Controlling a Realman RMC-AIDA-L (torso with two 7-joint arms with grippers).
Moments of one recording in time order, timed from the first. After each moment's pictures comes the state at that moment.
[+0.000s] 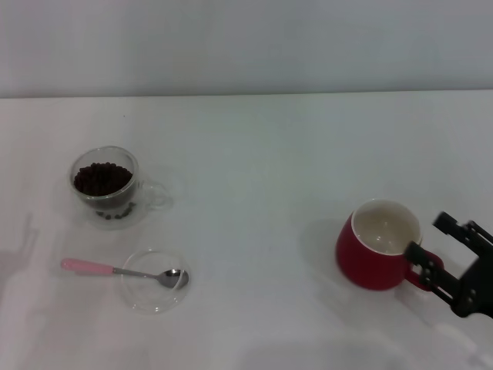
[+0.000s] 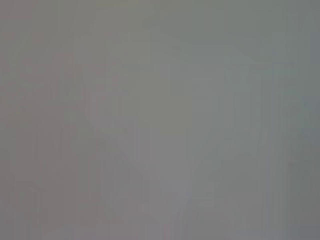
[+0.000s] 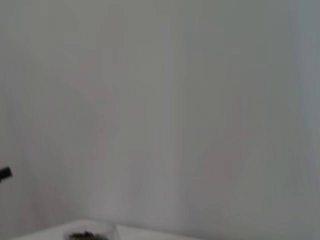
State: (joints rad) left arm -0.32 -2.09 0.51 -0.16 0.86 1.65 -0.15; right arm 0.19 2.00 -1.40 0.04 -0.68 -1.68 0.46
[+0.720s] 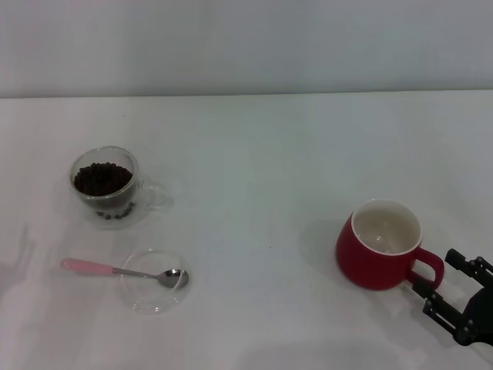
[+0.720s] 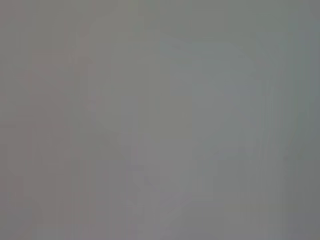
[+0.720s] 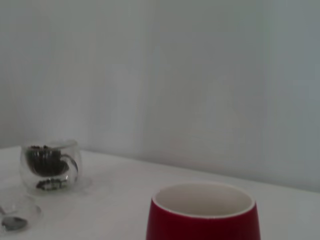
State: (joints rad) left arm -0.29 -2.09 0.52 -0.17 0.89 1.67 -0.15; right arm 0.14 2.01 -1.39 0.04 -0.68 -1.52 0.33
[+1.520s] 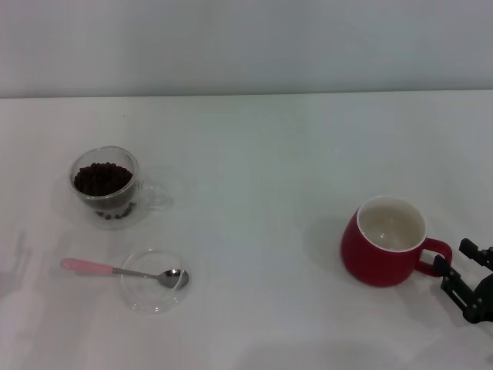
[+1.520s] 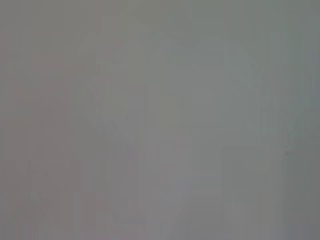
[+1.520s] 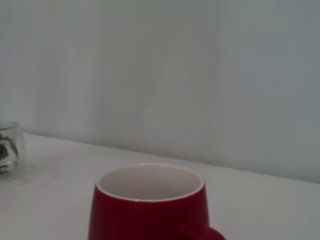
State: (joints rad) left arm -0.26 -2.09 0.52 -0.17 0.90 1.68 -0.15; right arm 0.15 2.02 -1.34 0.01 -0.63 -1.40 0.33
